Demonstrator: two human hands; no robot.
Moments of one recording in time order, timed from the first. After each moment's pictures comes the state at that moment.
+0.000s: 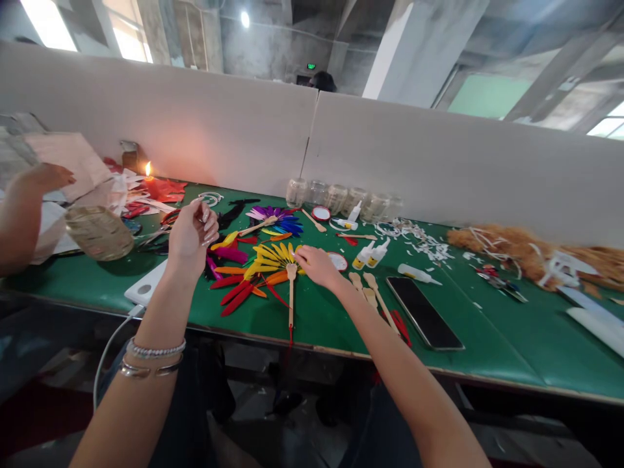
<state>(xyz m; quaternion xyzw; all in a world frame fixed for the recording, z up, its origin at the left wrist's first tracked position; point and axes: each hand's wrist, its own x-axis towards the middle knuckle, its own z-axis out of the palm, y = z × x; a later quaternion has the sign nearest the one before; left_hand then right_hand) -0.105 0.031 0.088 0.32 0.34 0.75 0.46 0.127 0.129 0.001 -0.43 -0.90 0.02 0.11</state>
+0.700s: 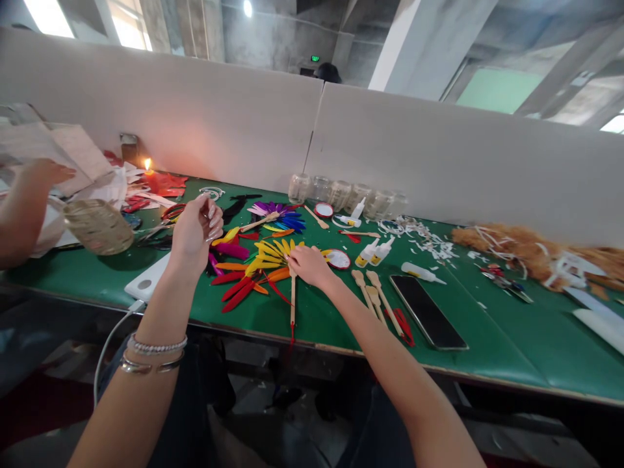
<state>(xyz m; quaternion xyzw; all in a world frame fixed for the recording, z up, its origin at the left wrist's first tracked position) -0.103 0.034 0.083 0.34 0.34 0.75 0.45 0.103 0.126 -0.010 -0.41 -0.91 -0.07 0.01</state>
